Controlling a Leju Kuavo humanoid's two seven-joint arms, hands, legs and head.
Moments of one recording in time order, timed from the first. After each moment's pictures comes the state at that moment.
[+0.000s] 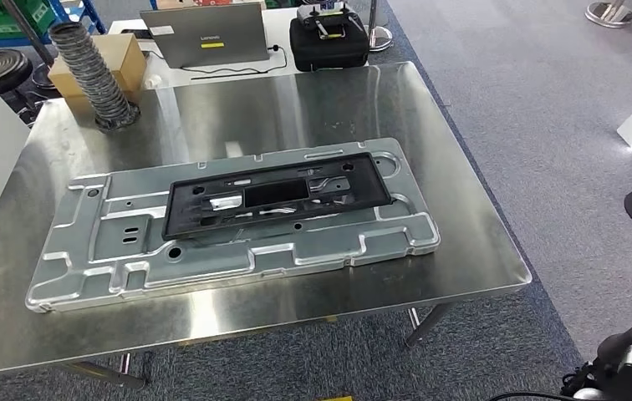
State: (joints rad) left arm -0.05 -0.04 1.37 -0.23 -0.91 -0.10 -0.47; right arm 0.12 -0.01 -0.43 -1.78 0.23 -0.57 -0.69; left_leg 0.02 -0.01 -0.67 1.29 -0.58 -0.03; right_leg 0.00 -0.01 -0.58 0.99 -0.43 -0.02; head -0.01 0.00
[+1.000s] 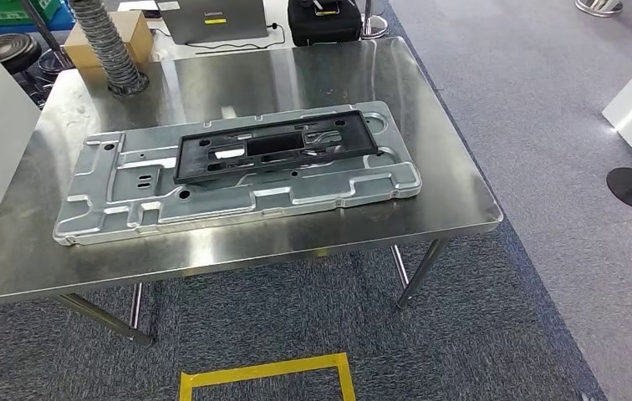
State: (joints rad) left arm -0.05 -0.08 1.37 -0.23 -0.96 -0.10 -0.45; right arm 0.07 0.00 -0.83 -0.67 0.81 -0.66 -0.64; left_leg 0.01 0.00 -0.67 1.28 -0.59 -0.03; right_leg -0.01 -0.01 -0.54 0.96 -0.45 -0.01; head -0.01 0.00
